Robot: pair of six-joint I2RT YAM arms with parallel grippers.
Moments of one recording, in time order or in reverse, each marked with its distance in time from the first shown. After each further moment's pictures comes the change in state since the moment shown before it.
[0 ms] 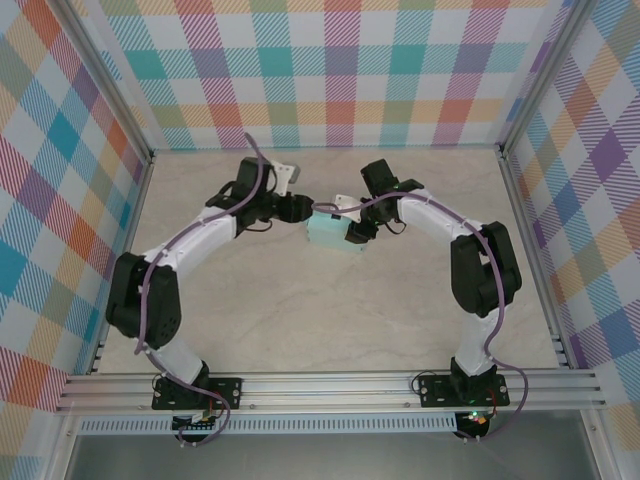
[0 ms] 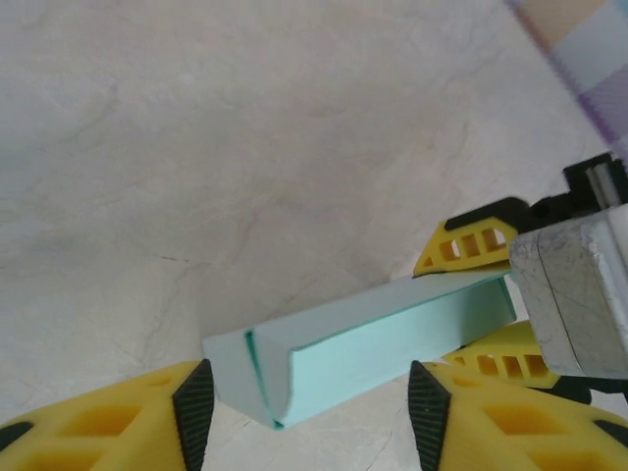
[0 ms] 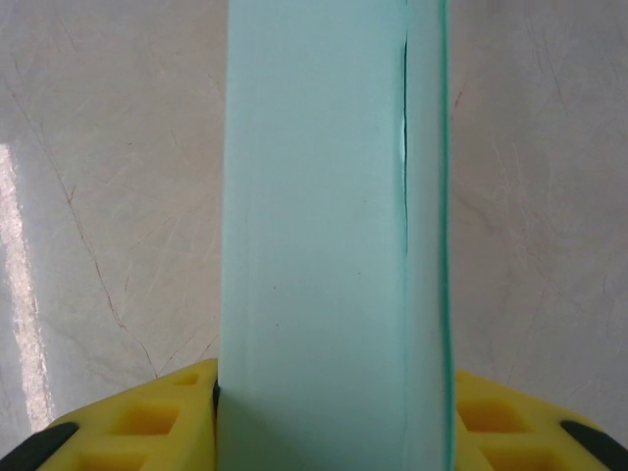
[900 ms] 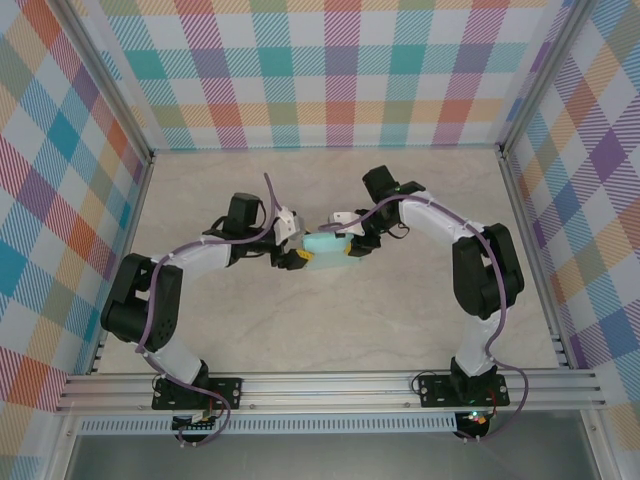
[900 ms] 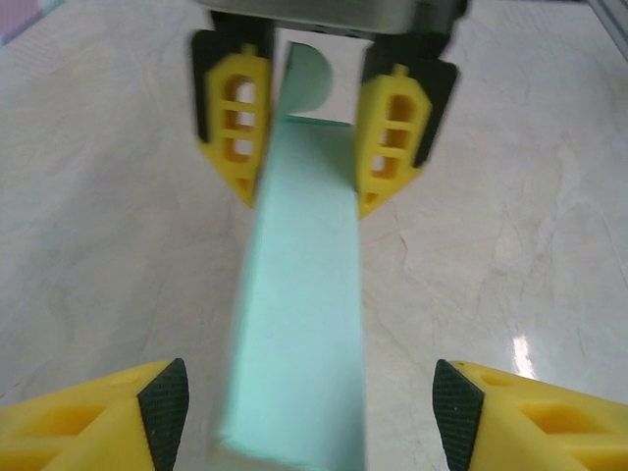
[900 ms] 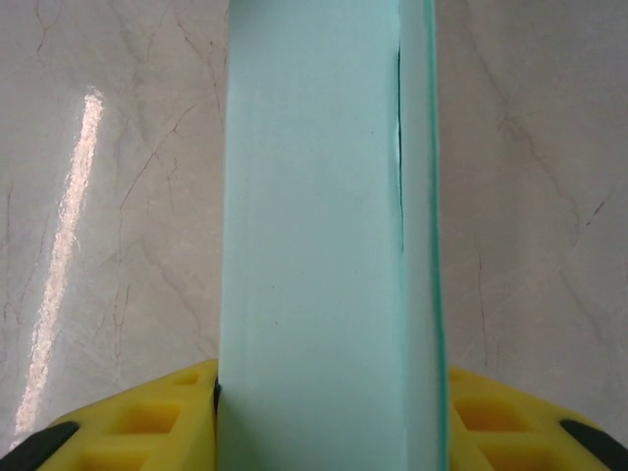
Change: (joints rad) left arm 0.016 0.002 -0.331 0.244 0.496 0.882; right arm 0.000 -0.017 -0.023 -0.124 -0.179 -0.302
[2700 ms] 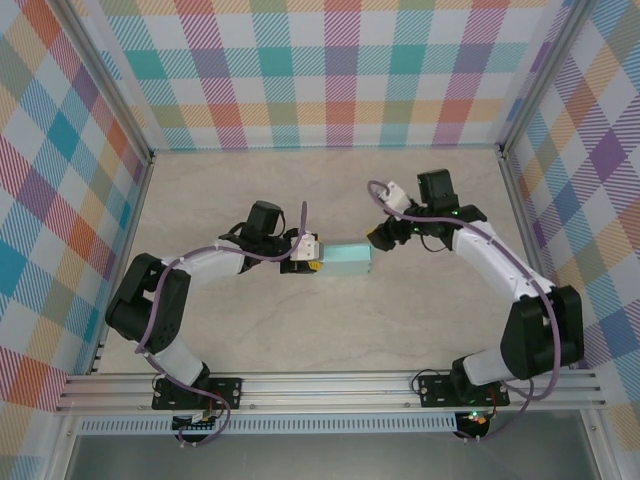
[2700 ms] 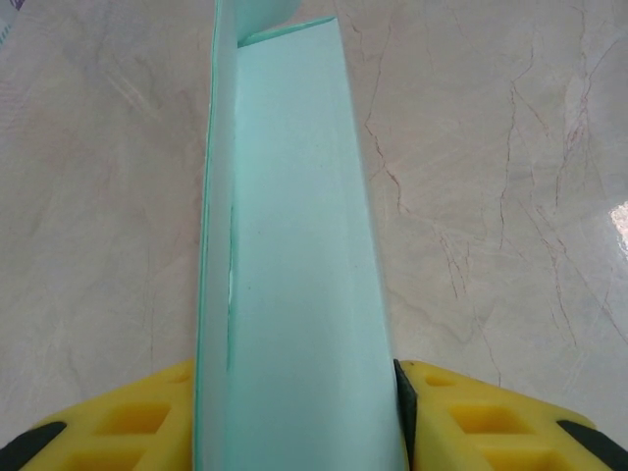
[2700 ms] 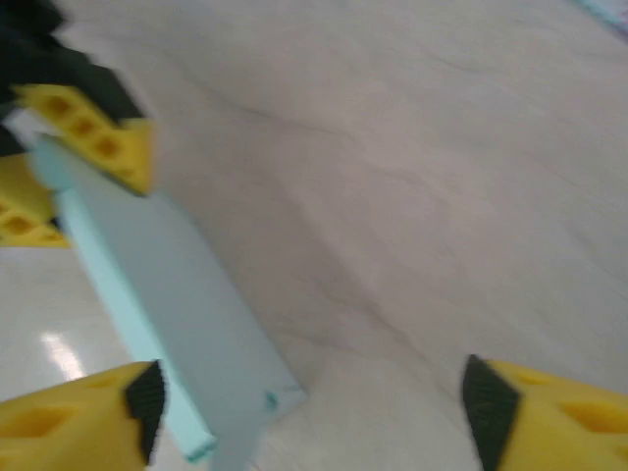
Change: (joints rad) left arm -0.120 0.008 -0.001 -0.026 -0.203 0.307; right arm -0.183 -0.477 -0.336 0.302 0.089 0.845
